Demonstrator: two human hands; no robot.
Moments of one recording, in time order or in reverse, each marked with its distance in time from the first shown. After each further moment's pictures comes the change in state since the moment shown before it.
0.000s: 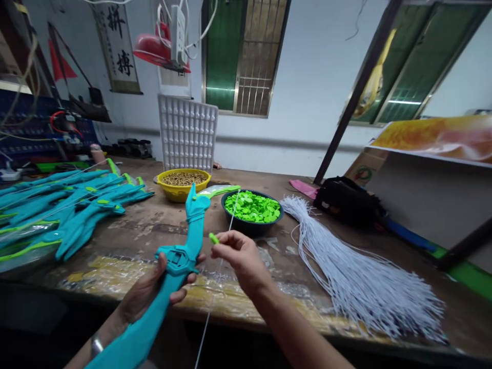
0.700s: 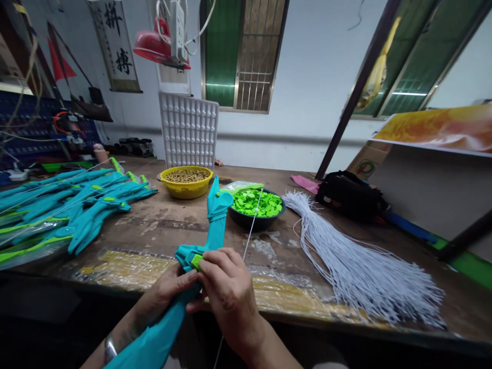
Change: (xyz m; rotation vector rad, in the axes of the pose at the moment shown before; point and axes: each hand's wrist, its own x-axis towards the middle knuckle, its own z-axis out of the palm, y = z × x) left_hand -0.009 -0.011 0.038 0.251 0.031 0.045; right_hand -0.057 0.001 0.033 -0.737 0.038 -0.896
